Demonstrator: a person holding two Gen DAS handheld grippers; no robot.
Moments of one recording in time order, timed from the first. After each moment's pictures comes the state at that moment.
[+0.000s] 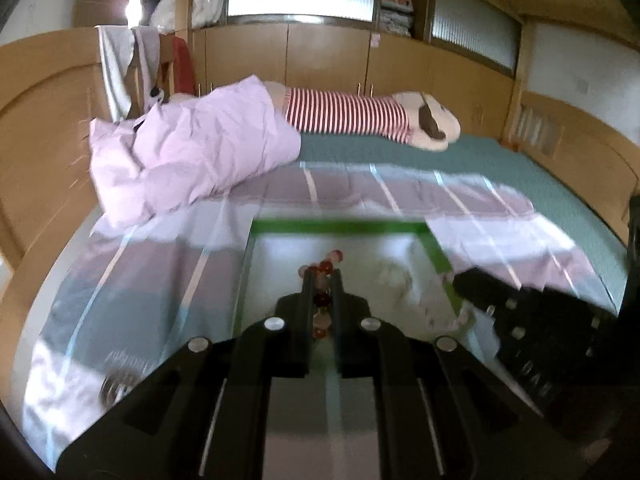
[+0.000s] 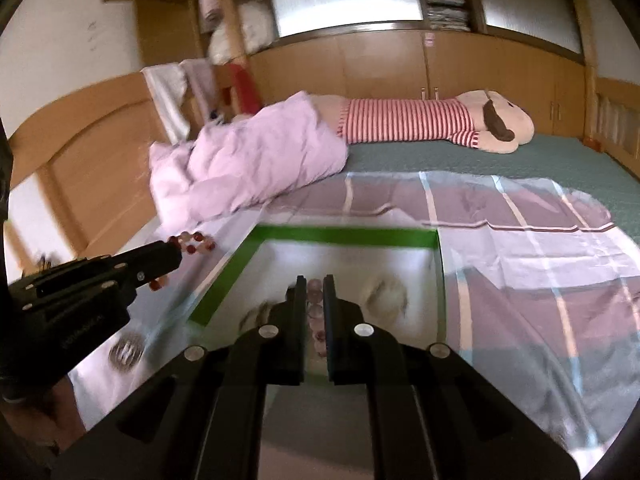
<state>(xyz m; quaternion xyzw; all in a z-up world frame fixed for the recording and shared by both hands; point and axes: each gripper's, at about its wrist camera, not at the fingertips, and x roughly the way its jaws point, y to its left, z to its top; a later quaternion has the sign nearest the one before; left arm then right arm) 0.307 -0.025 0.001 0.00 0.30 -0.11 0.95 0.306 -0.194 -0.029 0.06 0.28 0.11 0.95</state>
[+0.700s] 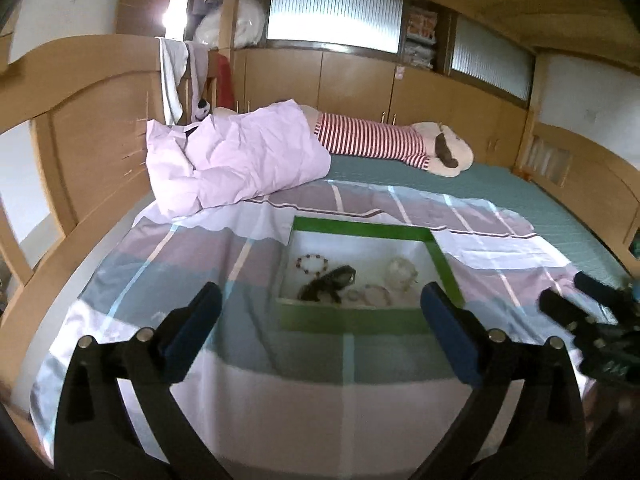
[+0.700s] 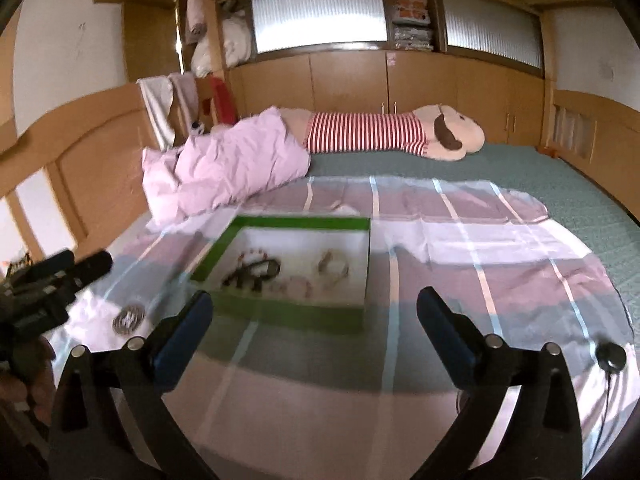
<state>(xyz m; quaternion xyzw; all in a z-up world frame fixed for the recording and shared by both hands) 0.171 0.017 0.032 -0.03 0.27 -0.06 0.96 0.155 -0.227 0.016 0.04 0.29 0.06 0.95</state>
